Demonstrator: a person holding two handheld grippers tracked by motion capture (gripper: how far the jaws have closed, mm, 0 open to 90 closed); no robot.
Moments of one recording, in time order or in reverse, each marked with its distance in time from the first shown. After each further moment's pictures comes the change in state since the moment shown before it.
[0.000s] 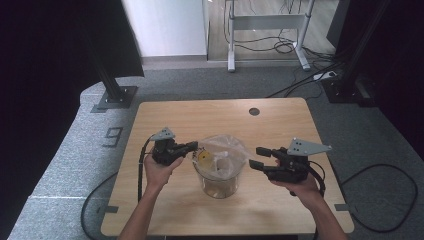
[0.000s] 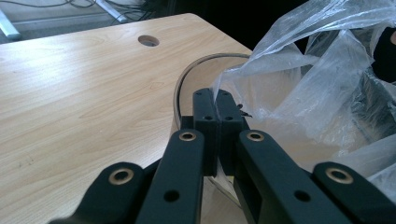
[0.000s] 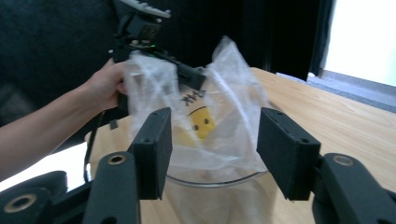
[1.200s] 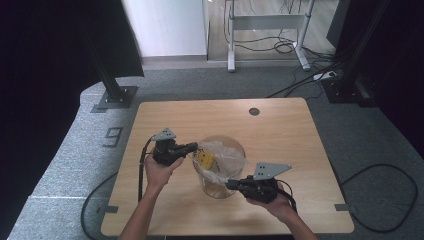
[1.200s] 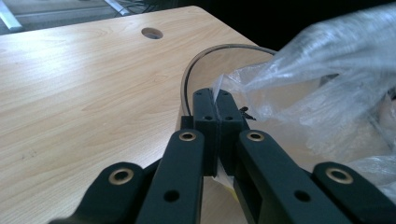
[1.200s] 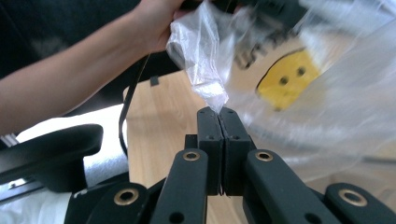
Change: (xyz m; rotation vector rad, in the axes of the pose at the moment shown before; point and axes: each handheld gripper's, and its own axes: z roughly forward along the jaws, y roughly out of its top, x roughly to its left) left arm 0.004 -0.004 0.004 0.025 0.013 -0.011; right arm 0.034 -0.060 0.065 0.114 0.188 -0.056
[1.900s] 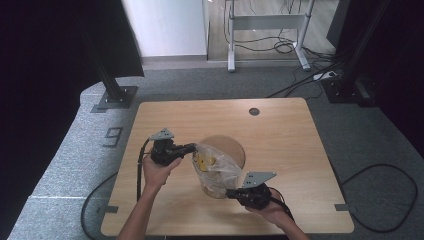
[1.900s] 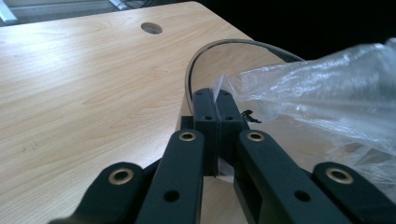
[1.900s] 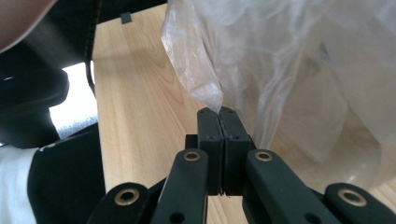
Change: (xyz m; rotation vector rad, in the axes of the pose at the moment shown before) left arm 0.002 -0.001 -0.004 0.015 -0.017 -0.010; right arm -0.004 -0.036 0.024 0.202 -0.086 0.007
